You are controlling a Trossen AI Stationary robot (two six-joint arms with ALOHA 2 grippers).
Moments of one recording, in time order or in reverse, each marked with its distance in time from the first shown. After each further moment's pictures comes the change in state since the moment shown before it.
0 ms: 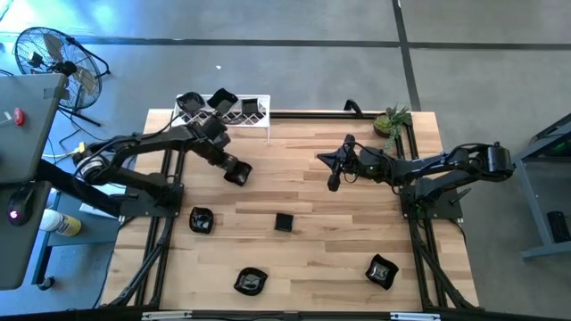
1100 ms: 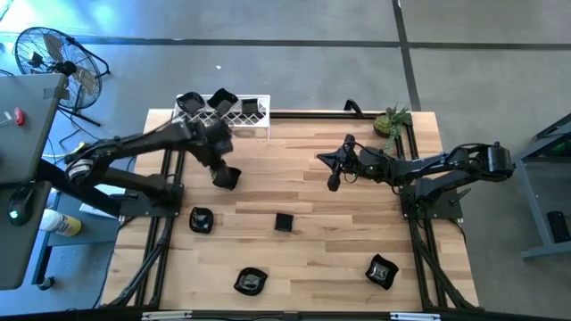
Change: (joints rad) left arm -0.266 -0.099 0.257 -0.453 -0.197 0.234; right arm 0.000 0.000 0.000 0.000 0.000 0.000
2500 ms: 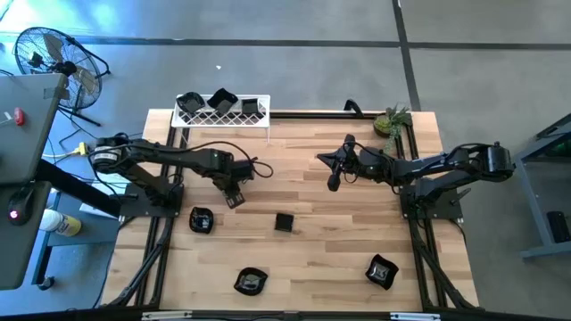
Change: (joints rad) left arm -0.342 0.277 -0.021 0.128 -0.157 -0.276; right arm 0.000 0.000 0.000 0.000 0.000 0.000
